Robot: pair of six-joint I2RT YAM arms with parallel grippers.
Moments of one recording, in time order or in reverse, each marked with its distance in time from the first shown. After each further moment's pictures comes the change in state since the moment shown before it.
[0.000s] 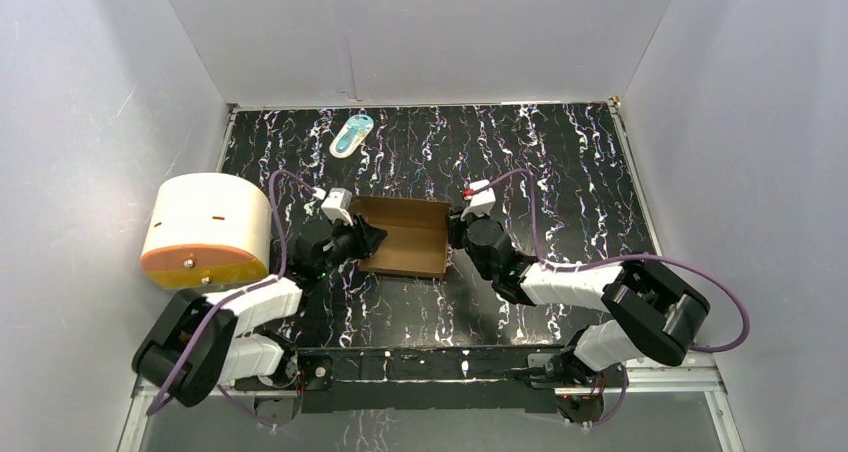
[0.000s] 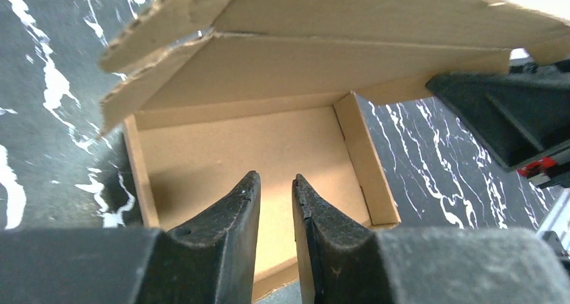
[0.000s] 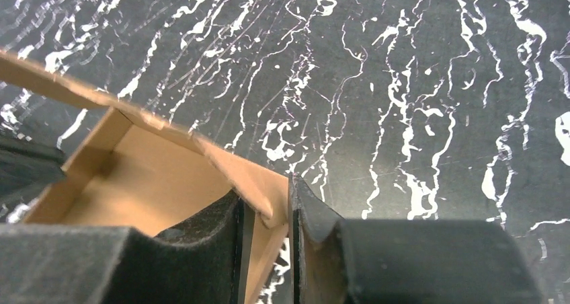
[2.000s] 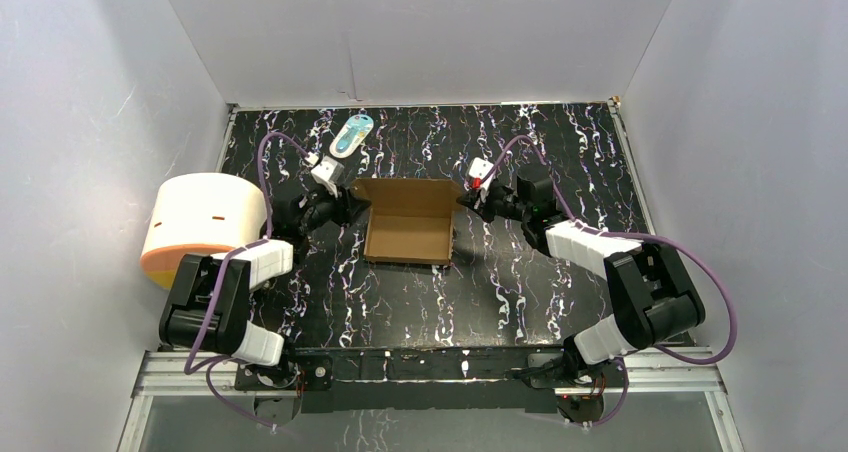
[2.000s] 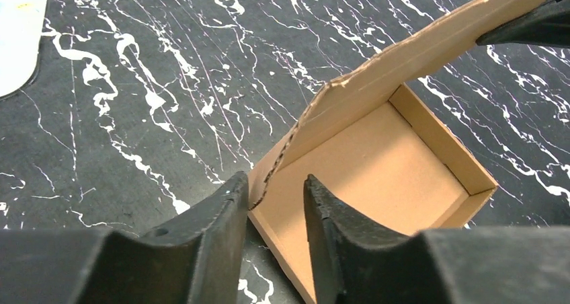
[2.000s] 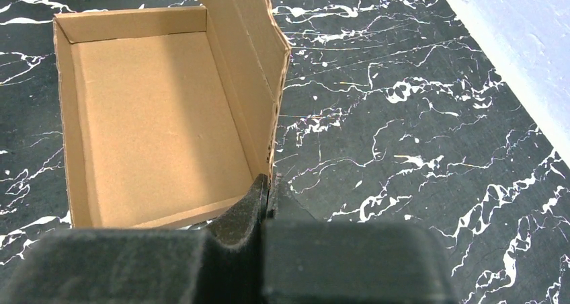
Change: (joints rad) left arm 0.323 0.188 0.222 0.013 0.439 0.431; right arm -0.499 0.069 0.168 -0.180 -1.150 -0.752
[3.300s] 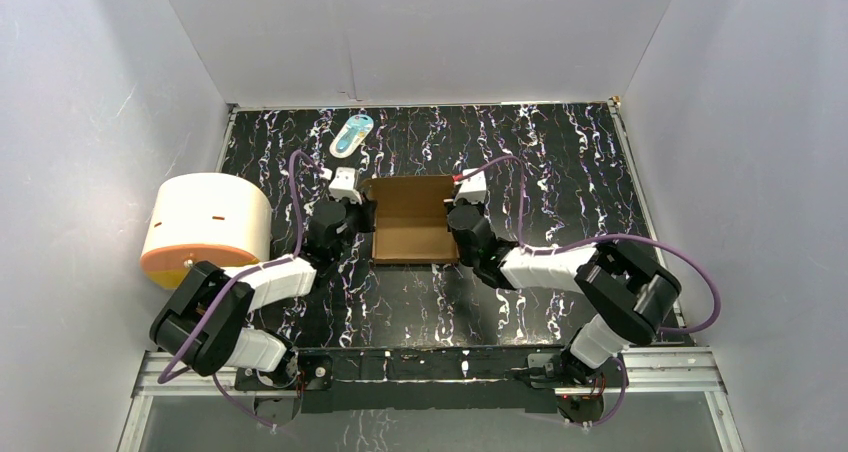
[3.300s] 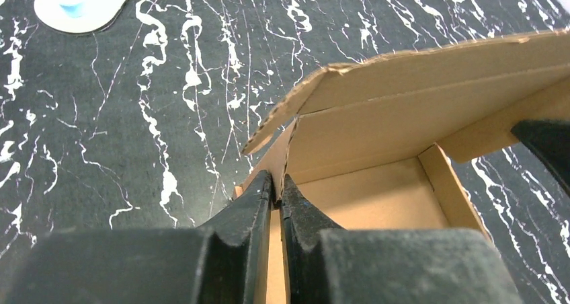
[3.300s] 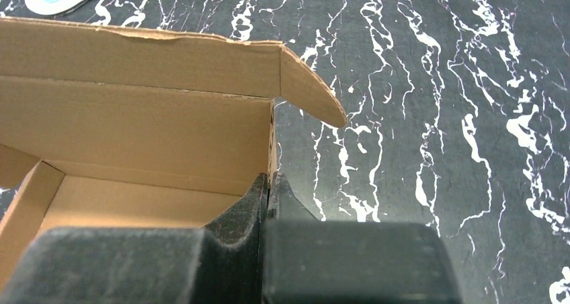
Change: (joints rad) left arm -0.359 -0.066 -0.056 0.014 -0.729 -0.179; right arm 0.486 0.084 -0.013 0.132 1.370 0.659
